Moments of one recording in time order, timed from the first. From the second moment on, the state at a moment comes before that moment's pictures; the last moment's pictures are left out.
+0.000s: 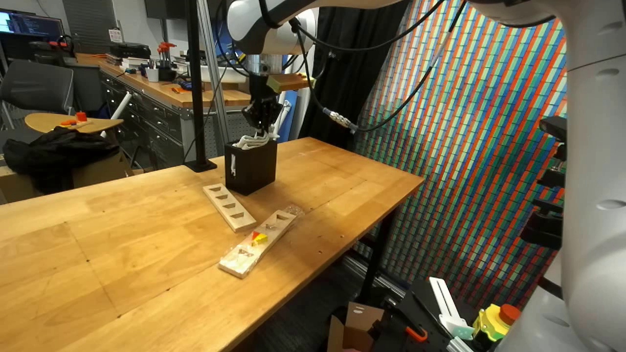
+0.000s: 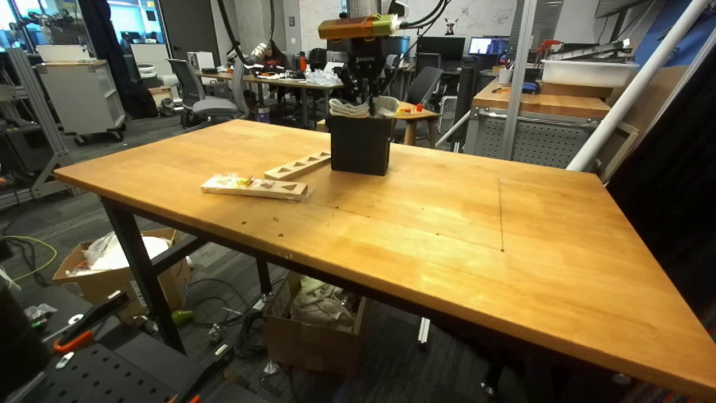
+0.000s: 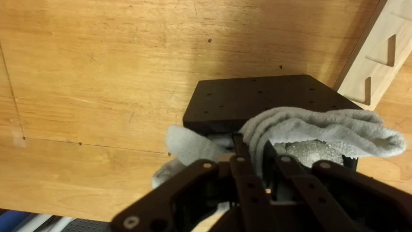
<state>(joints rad) -0.12 0.41 0.00 -1.55 -0.09 2.05 -0.21</state>
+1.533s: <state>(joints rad) -0.05 0.48 0.00 -1.50 -0.14 2.05 -0.32</state>
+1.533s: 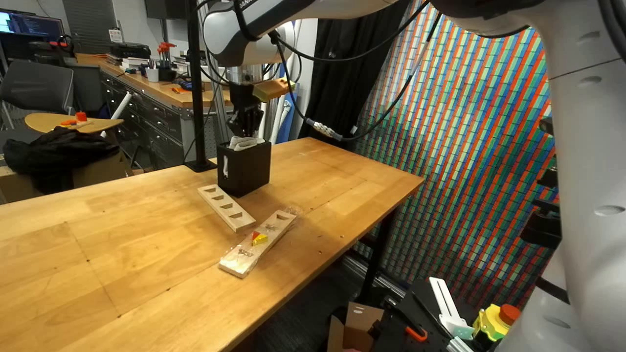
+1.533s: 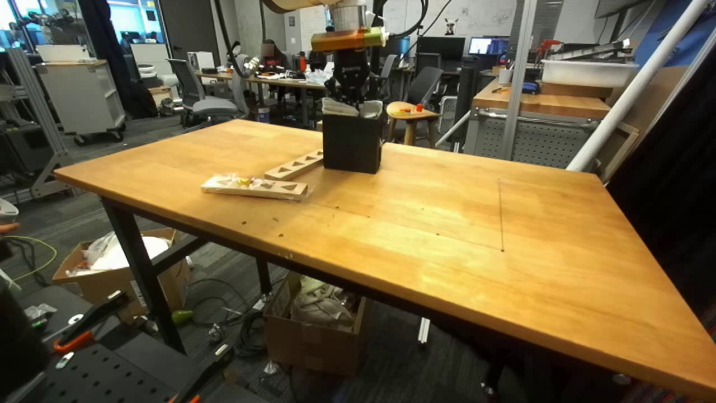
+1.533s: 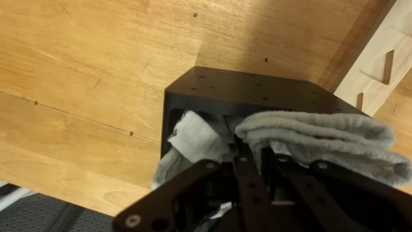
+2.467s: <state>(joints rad) -0.09 0.59 0.02 -1.47 -0.05 2.01 -0.39</state>
